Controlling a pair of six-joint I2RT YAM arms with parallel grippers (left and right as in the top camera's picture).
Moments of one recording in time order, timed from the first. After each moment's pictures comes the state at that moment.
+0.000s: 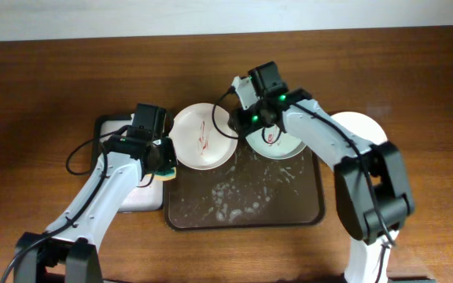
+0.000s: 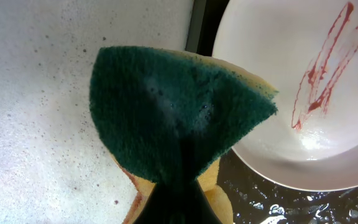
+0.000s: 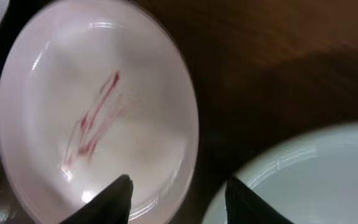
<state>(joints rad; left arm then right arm) -0.23 1.56 1.03 -0.70 -0.08 -0.41 0.40 2.04 1.49 -0.51 -0.32 -0.02</state>
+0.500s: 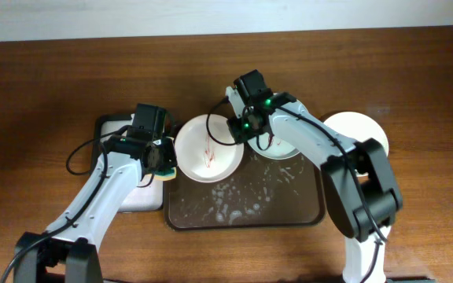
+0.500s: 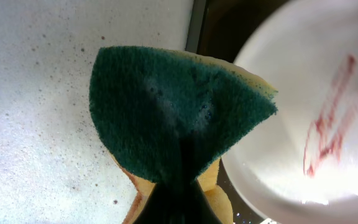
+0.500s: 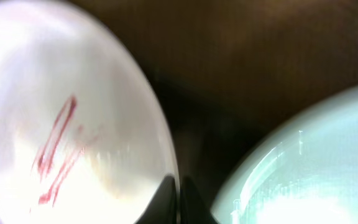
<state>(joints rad) -0.23 1.56 1.03 -0.69 -0.08 -0.41 0.46 2.07 1.52 -0.65 -0.18 0.04</state>
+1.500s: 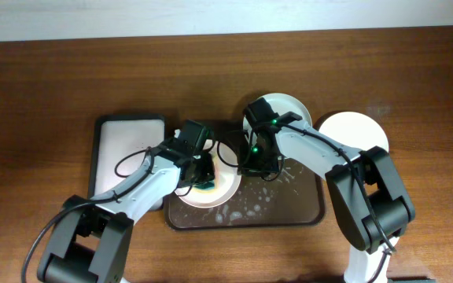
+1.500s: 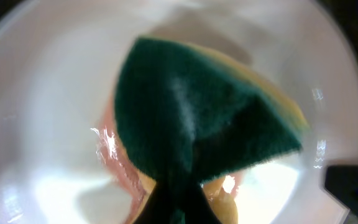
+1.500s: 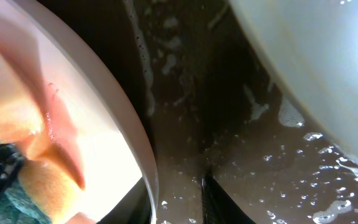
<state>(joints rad) -0.45 1.72 0.96 -0.52 0.05 -0.58 0.46 2.00 1.27 -0.74 -0.38 0.50</state>
